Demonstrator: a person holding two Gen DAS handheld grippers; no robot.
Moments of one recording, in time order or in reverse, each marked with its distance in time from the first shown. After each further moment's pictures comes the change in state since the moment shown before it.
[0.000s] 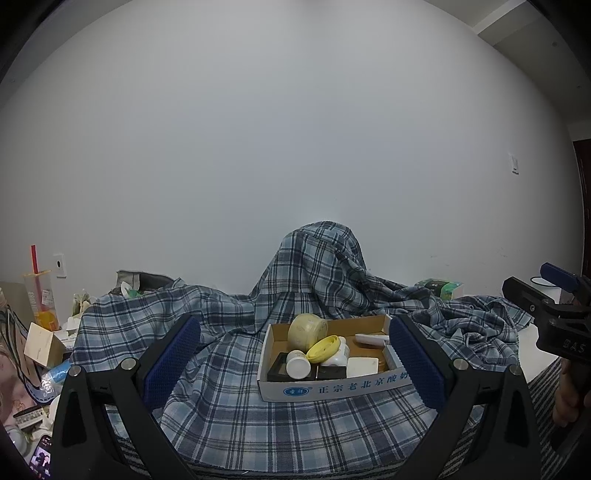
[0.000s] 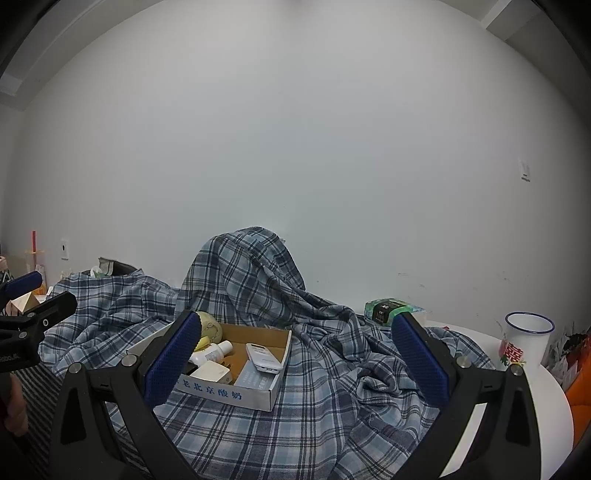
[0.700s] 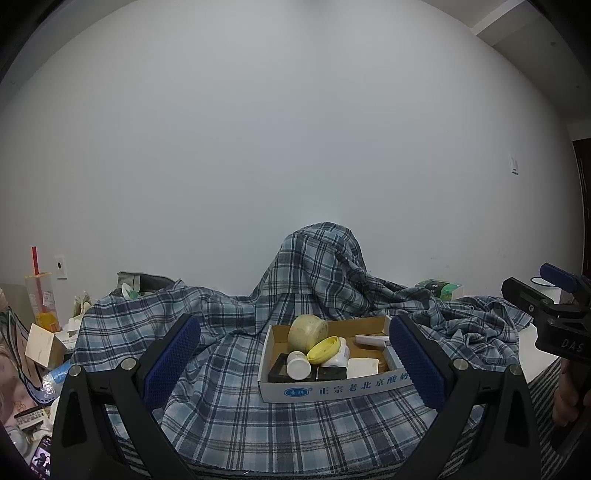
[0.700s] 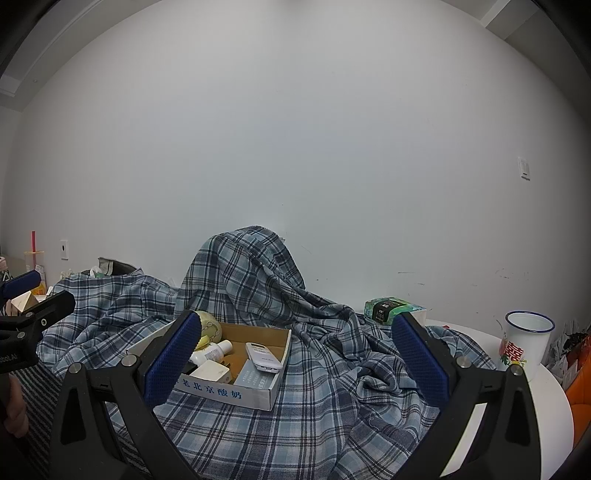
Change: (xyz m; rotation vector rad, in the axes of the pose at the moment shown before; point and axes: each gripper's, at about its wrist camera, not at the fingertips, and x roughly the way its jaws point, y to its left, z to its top) left arm -0.002 0.000 0.001 -0.006 -0.010 0.003; right arm -0.001 0.001 0.000 0.001 0.002 -0.003
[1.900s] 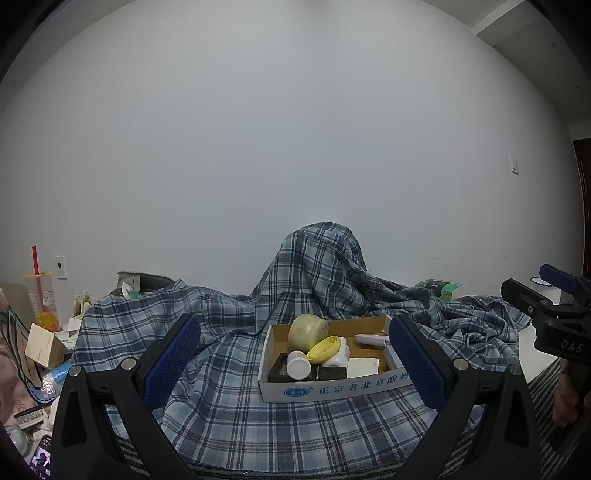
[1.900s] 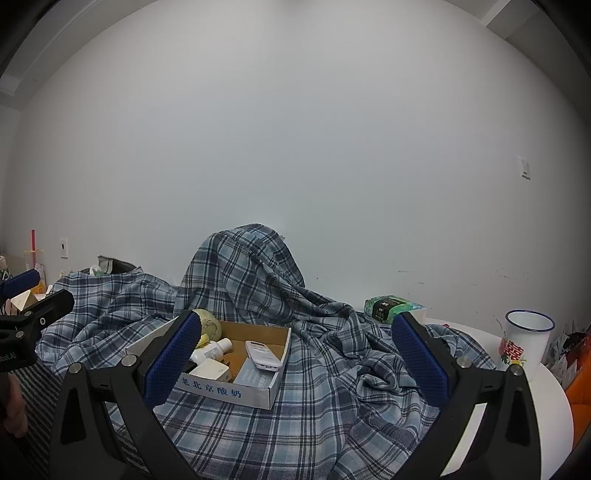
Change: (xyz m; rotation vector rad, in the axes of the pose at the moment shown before) left arm 0.000 0.000 0.000 0.000 -0.001 0.002; right arm 0.000 0.002 0.000 -0.002 0.007 -0.003
